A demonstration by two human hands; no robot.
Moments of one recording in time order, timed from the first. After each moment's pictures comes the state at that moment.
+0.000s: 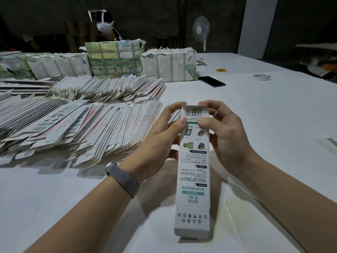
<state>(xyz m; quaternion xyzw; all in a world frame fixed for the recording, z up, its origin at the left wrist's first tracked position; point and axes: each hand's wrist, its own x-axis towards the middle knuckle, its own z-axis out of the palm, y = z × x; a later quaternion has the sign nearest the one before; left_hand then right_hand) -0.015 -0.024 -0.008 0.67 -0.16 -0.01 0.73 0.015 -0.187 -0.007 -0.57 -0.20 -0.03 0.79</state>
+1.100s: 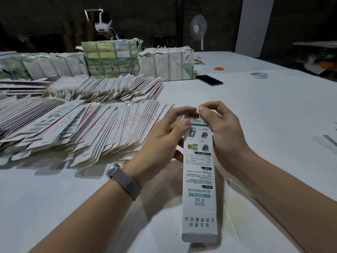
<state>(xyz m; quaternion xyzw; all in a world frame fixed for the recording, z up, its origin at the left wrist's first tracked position) -0.016 -0.033 -0.011 0.69 -0.19 0.01 0.70 0.012 -0.185 -0.002 -0.62 -0.12 -0.06 0.77</state>
